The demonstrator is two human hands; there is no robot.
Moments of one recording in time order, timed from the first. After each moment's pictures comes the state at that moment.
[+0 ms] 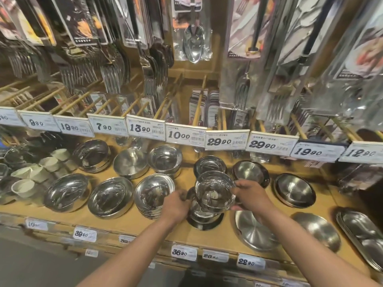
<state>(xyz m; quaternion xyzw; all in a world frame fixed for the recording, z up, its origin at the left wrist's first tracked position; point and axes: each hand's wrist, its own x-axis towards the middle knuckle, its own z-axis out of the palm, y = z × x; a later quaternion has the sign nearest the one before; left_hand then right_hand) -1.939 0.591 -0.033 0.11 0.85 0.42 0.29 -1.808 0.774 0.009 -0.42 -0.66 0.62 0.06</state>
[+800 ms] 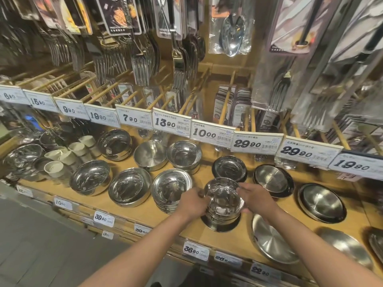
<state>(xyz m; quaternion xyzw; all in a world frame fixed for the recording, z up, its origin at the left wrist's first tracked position) -1.937 0.589 -0.015 0.10 0.82 0.45 0.33 -1.841 0.778 -0.018 -0.34 -0.80 0.50 -0.03</state>
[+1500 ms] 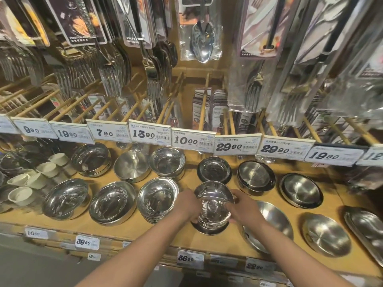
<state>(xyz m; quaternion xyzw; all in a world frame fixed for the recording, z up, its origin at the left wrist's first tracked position) -1.946 0.618 -0.004 0.14 0.87 0.30 0.36 -1.822 0.739 -0.016 -0.42 -0.72 0.55 0.03</state>
